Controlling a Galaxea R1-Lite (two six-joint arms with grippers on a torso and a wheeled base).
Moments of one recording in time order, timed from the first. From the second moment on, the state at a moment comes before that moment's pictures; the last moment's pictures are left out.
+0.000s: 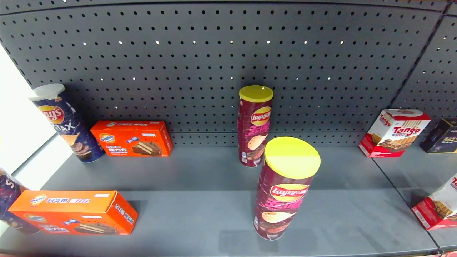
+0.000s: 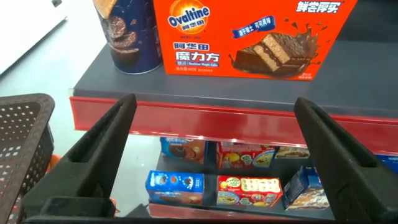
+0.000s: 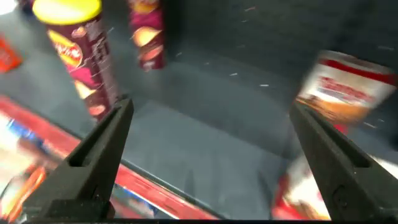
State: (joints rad) left arm 0.01 0.01 0.00 -0.01 0.10 -0.03; right arm 0.21 0.66 -0.59 -0.02 0.29 -0.18
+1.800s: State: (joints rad) left arm 0.01 0.01 0.00 -0.01 0.09 -0.03; right arm 0.55 1.37 -0.63 -0.28 0.25 -0.26
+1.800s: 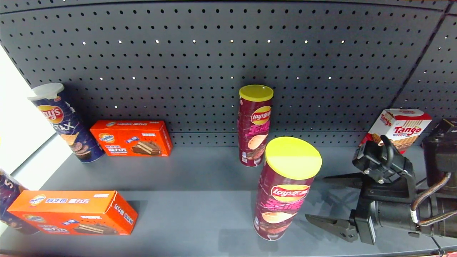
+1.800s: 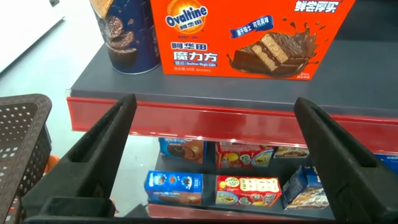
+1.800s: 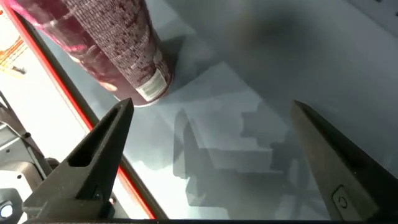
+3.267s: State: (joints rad) left arm 0.01 0.01 0.00 -0.01 0.09 -0.03; right arm 0.58 1.49 -0.71 -0.28 0.25 -0.29
